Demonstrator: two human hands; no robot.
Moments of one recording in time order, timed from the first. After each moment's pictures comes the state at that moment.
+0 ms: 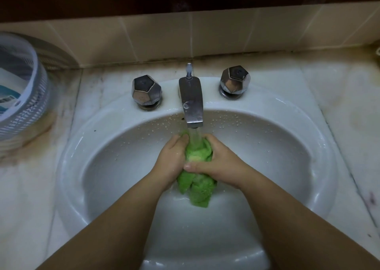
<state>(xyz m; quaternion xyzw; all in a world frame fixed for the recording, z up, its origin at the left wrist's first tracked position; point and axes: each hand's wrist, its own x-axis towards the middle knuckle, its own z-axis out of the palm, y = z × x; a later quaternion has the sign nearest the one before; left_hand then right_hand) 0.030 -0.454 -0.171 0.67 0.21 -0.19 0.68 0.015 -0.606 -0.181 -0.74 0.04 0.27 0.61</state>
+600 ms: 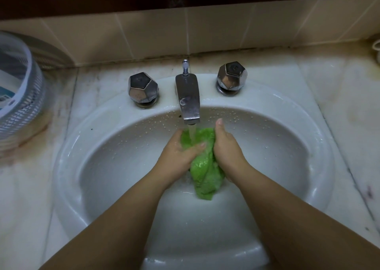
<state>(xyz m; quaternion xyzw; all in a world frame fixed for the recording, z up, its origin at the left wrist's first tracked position) 0.023 -0.455 -0.179 0.70 0.07 -0.21 0.67 0.029 -0.598 -0.176 -0.72 0.26 0.16 0.62</state>
